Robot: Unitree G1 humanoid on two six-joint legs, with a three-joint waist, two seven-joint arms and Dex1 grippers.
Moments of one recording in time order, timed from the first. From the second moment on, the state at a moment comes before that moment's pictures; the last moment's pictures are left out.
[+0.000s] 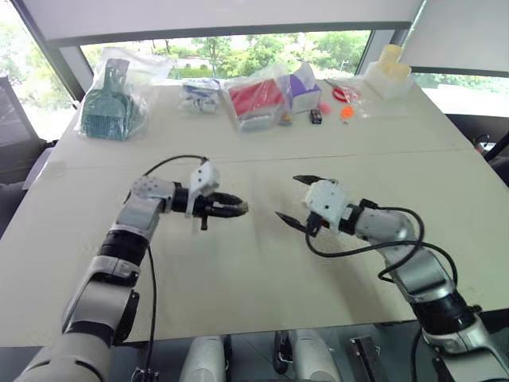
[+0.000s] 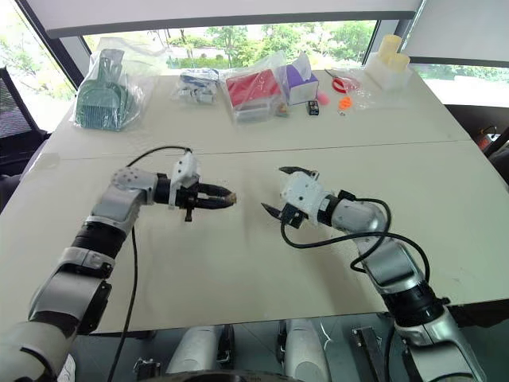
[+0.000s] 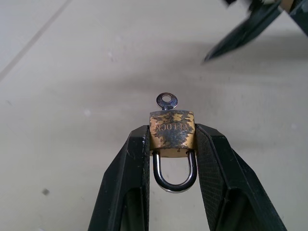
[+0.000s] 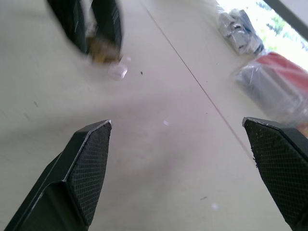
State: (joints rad) left arm -0.78 0.48 -0.15 0.50 -0.21 0.15 -1.37; right arm -0.40 -0.62 0.28 -0.15 -0.09 0.08 0.63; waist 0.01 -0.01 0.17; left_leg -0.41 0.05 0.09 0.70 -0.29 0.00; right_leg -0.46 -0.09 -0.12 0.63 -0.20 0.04
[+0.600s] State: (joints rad) left arm -0.78 0.49 -0.15 0.37 -0.25 0.23 -1.37; right arm -0.58 -0.54 0.39 0.11 -0.40 -0.31 0.54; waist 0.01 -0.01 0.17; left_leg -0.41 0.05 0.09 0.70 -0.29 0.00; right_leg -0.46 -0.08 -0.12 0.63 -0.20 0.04
